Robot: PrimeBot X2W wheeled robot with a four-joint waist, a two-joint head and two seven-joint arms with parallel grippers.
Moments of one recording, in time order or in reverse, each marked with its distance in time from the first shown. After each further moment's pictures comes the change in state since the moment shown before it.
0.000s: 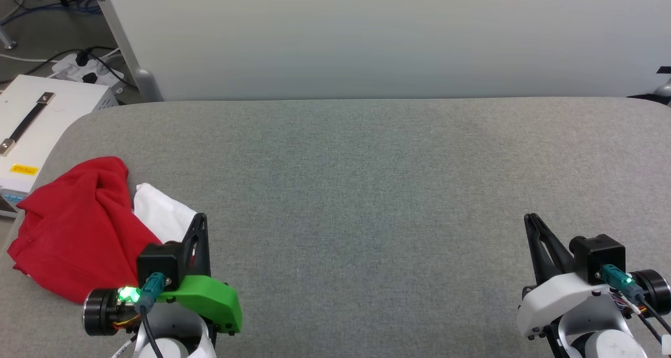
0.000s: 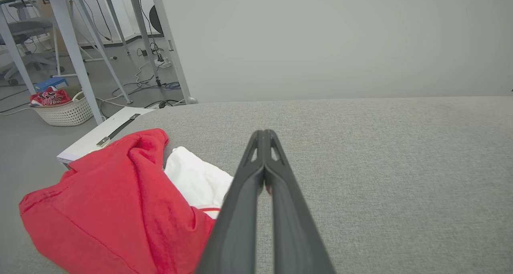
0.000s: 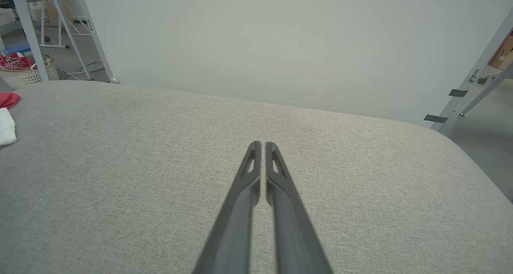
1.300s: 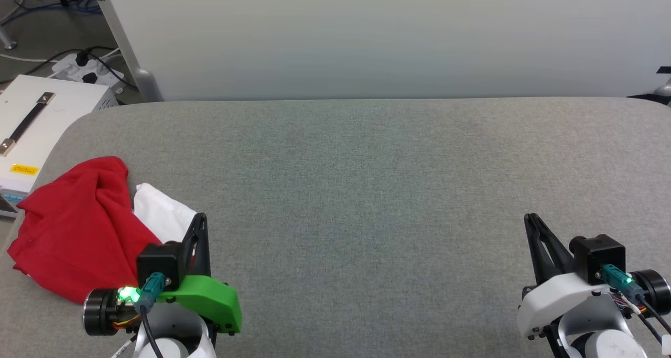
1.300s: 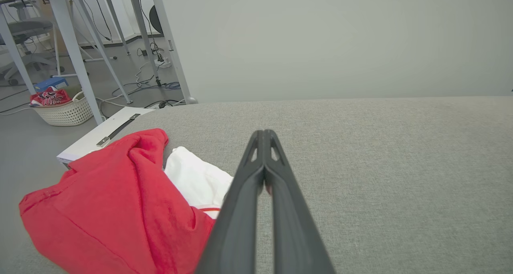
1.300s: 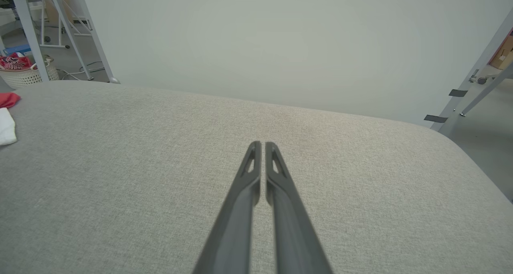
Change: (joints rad) left arm 0.000 0.000 0.000 0.000 0.000 0.000 0.000; right arm 0.000 0.000 0.000 0.000 0.000 0.000 0.000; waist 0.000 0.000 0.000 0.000
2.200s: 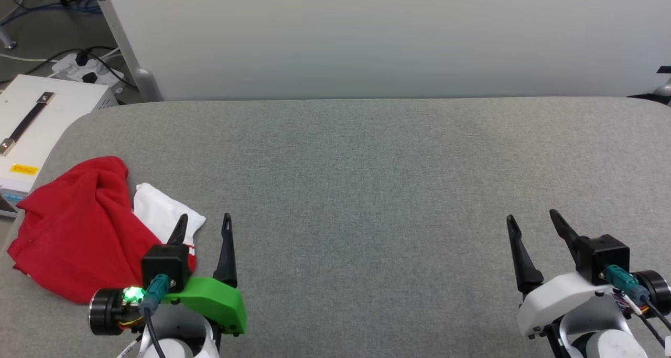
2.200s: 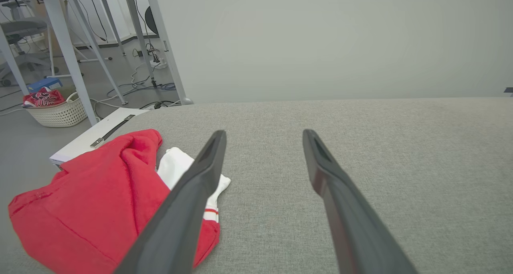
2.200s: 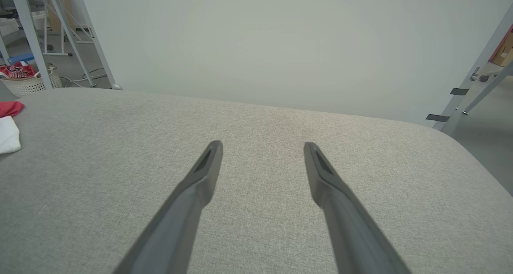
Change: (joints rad) left arm -0.001 -0.001 -0.014 0.009 -0.008 0.000 -0.018; right arm 0.000 0.002 -0.003 0.000 0.022 -0.001 -0.012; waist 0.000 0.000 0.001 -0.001
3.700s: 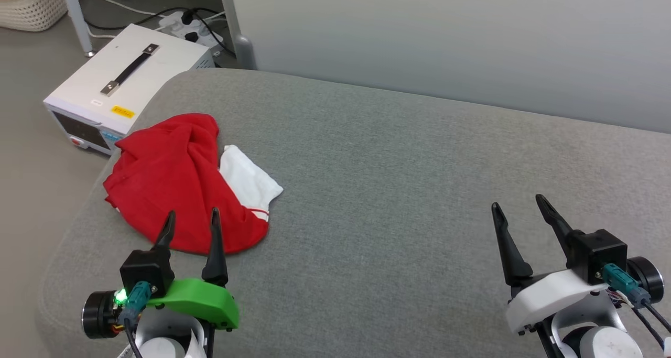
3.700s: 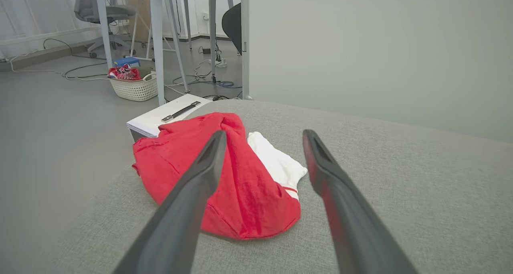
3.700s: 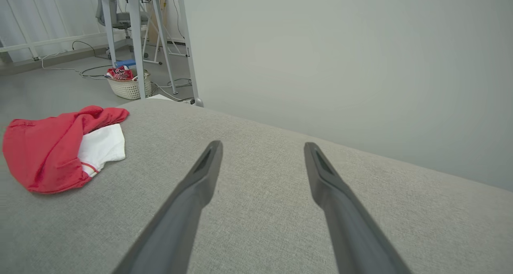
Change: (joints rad) left arm -0.011 0.000 0.024 0.037 -0.076 -0.002 -0.103; right arm 0.008 -0.005 0.063 -0.099 0.032 0.000 0.000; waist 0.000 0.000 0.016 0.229
